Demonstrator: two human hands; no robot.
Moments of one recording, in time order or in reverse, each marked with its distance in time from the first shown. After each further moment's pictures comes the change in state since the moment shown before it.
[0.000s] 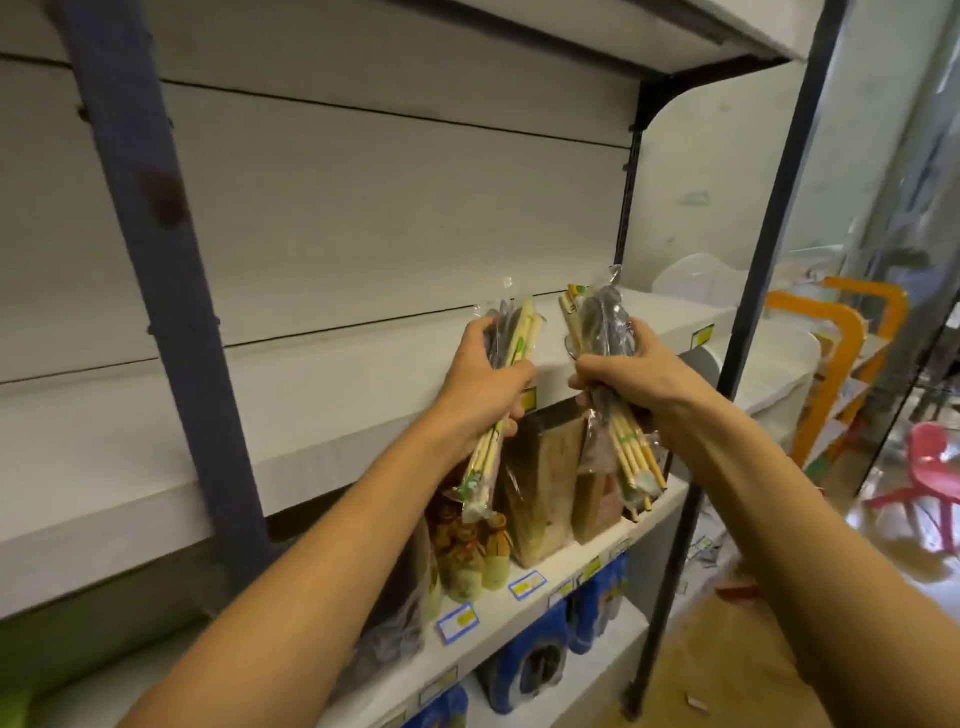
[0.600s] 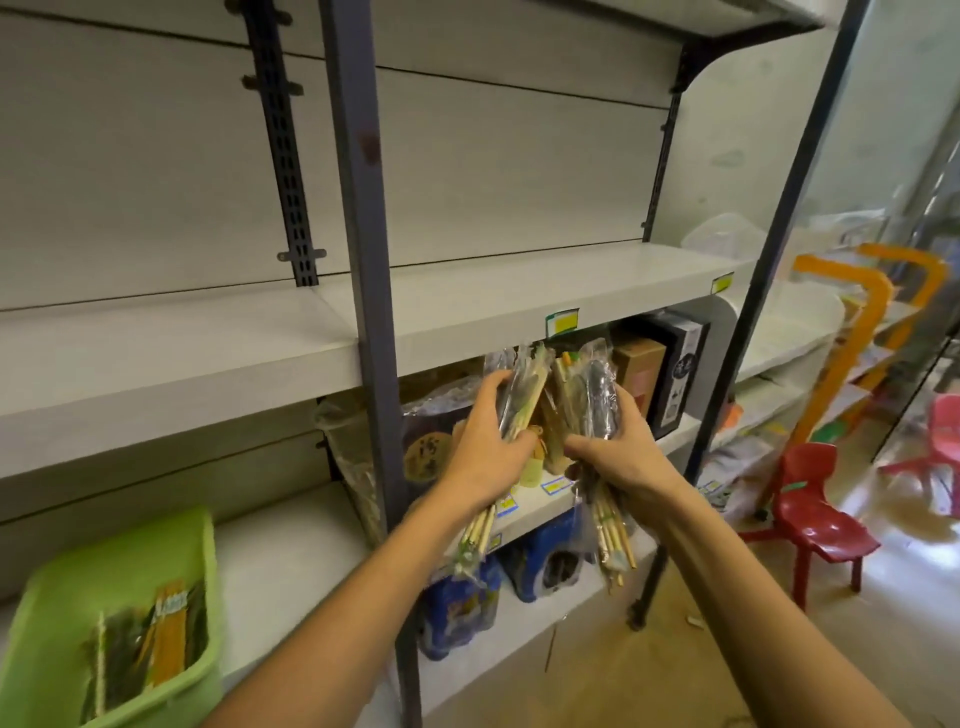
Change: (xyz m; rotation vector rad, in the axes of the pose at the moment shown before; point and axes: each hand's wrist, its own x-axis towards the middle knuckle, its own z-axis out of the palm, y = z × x) left_hand -0.186 -0.072 -0.050 0.308 0.039 0.129; right_hand -0.172 0.073 0.077 0.145 -0.081 0.004
